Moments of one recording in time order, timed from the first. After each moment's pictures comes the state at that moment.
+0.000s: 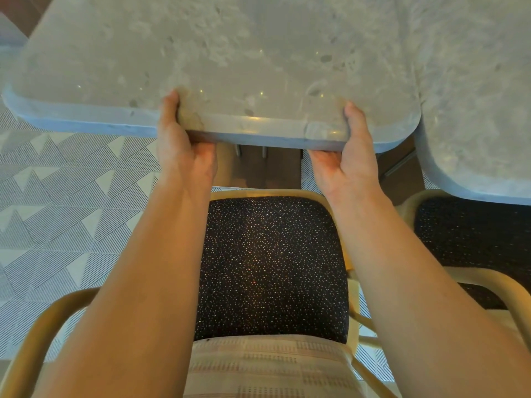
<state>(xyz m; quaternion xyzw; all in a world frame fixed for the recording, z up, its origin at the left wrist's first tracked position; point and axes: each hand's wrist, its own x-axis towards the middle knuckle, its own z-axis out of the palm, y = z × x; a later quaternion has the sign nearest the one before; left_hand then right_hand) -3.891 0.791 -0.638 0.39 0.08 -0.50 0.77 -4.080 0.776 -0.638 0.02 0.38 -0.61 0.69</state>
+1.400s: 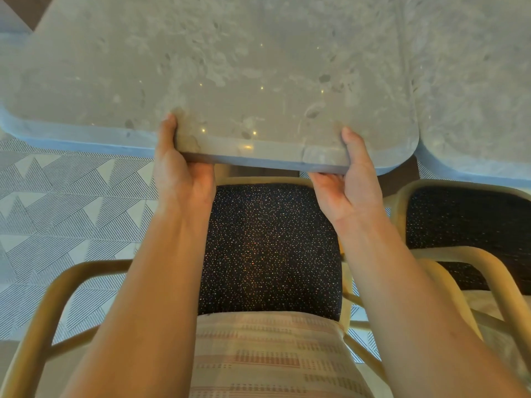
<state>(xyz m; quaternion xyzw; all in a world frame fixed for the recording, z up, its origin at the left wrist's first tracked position) -3.901 0.857 -0.642 0.38 0.09 -0.49 0.78 -4.101 0.841 -0.640 0.02 0.40 -0.58 0.71</state>
